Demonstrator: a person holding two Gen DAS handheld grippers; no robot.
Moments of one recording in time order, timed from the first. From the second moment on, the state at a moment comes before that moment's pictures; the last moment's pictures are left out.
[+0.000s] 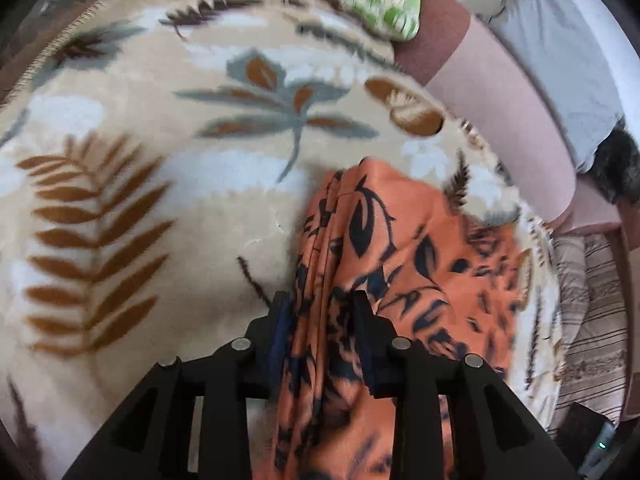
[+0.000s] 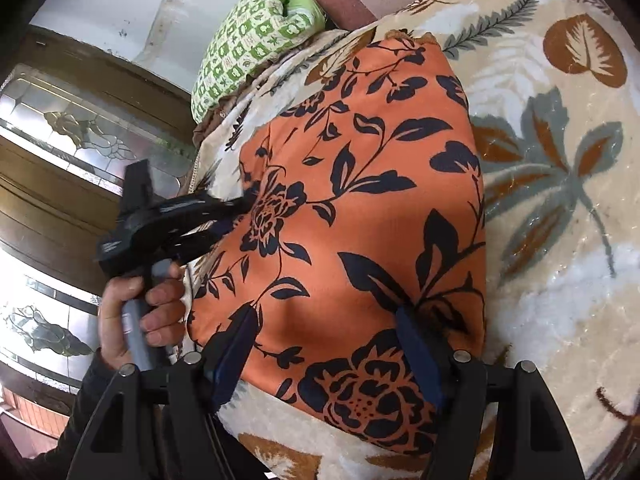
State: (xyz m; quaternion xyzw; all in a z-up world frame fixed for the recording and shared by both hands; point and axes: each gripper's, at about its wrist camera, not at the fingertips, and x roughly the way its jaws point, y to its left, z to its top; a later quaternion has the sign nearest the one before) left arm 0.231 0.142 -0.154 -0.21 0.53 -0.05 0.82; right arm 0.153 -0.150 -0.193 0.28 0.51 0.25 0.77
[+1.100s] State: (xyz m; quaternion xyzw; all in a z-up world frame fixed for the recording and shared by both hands) left arm 0.072 0.120 -0.077 -0.06 0.44 0.05 0.89; right arm 0.051 -0.228 -0.165 0.26 0.46 0.14 0.83
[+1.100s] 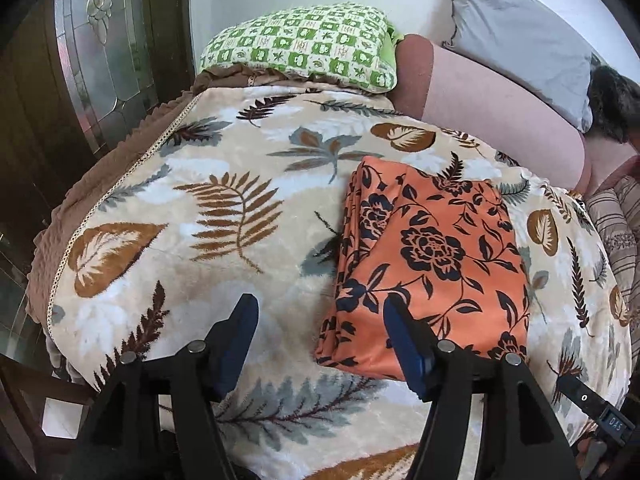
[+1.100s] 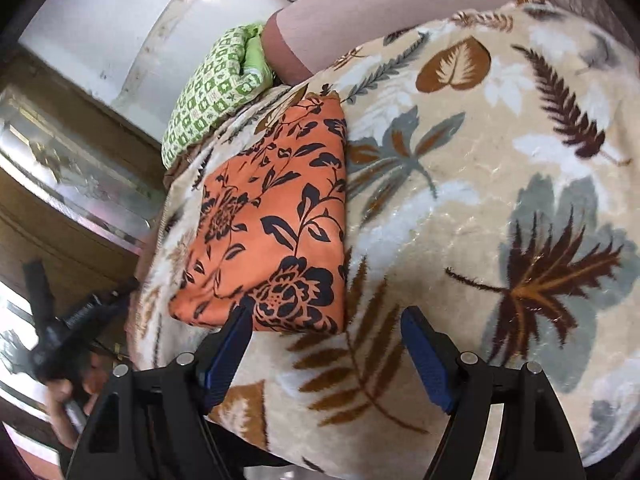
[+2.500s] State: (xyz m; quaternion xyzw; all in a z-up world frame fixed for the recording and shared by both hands) left arm 0.202 0.124 -0.172 -0.14 0.54 -0.08 0.82; right arm 0.220 -0.188 -0.225 0.31 0.54 0.21 0.75
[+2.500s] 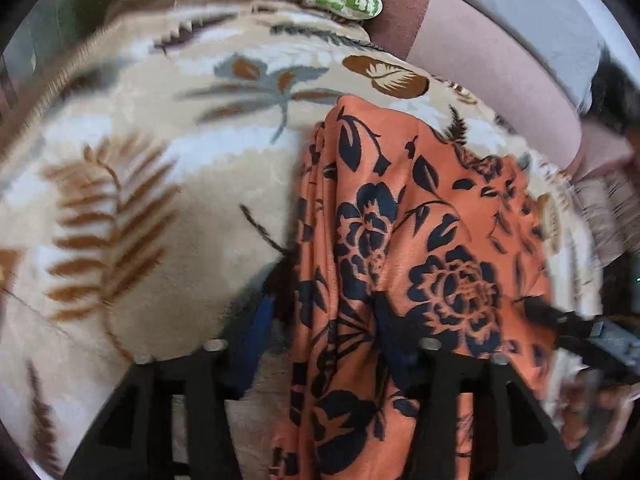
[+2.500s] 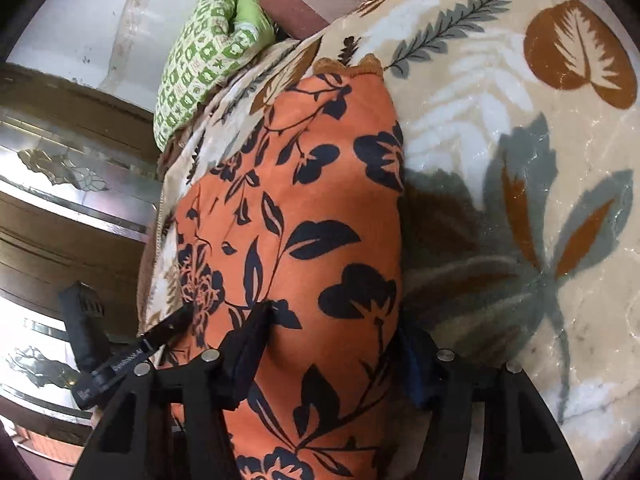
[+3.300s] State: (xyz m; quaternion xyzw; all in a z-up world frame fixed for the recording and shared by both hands) left arm 0.215 0.001 -0.117 -0.13 0.47 -0.14 0.86; right arm 0.220 -0.295 -0.137 0.28 0.46 0.20 0.82
